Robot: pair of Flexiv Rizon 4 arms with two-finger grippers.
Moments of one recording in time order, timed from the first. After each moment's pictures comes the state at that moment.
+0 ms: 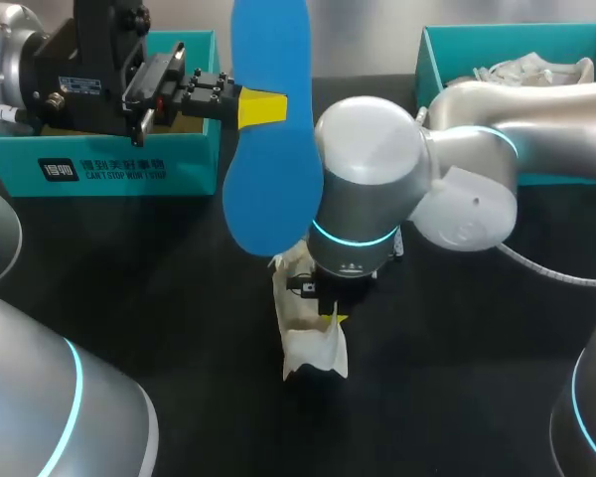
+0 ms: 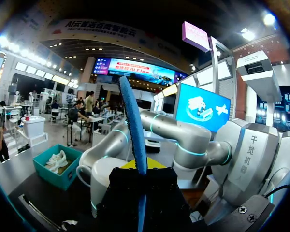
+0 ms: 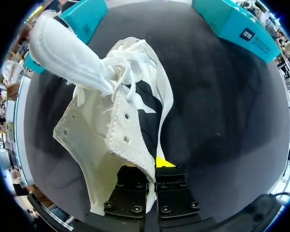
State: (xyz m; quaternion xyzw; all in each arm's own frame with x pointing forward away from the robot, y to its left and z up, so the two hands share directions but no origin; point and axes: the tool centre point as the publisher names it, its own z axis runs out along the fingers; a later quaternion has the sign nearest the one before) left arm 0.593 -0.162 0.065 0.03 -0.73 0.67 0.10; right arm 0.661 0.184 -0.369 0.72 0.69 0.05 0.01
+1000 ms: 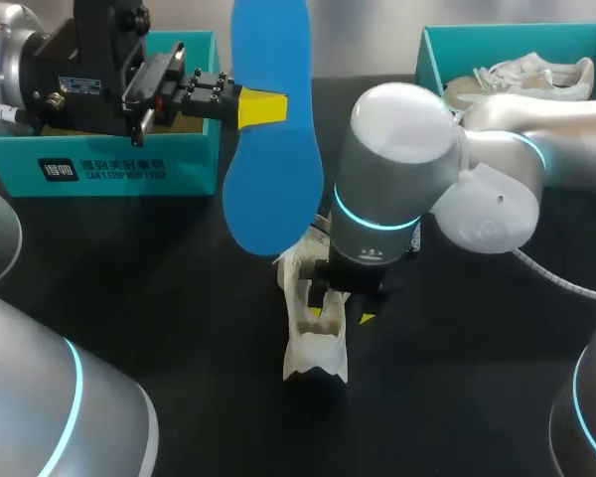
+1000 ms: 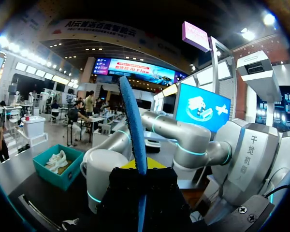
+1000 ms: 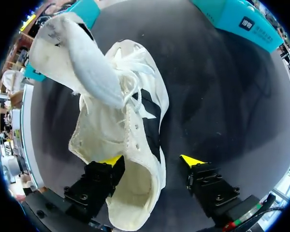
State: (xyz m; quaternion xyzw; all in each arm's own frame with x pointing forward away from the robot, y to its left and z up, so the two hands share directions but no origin) left arm 0.593 -0.162 0.065 0.03 -0.73 0.67 0.10; right arm 0.668 0.178 -0.361 0.74 0.67 0.07 -0.03
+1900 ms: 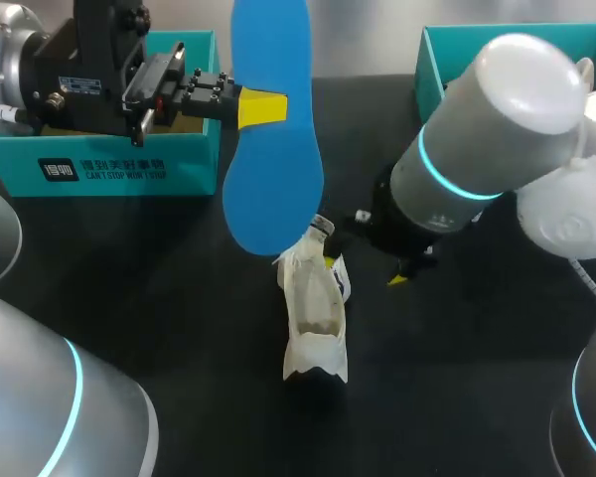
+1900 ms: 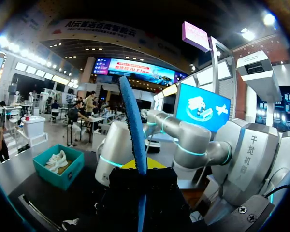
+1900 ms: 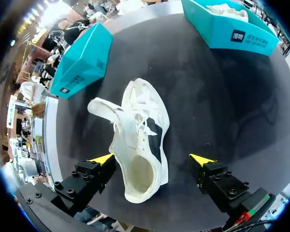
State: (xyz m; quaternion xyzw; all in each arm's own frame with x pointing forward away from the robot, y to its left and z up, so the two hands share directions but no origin) left arm 0.593 -0.162 0.065 0.03 -0.73 0.67 0.10; right arm 0.688 0.151 -0.281 0.74 0.65 0.18 -0.06
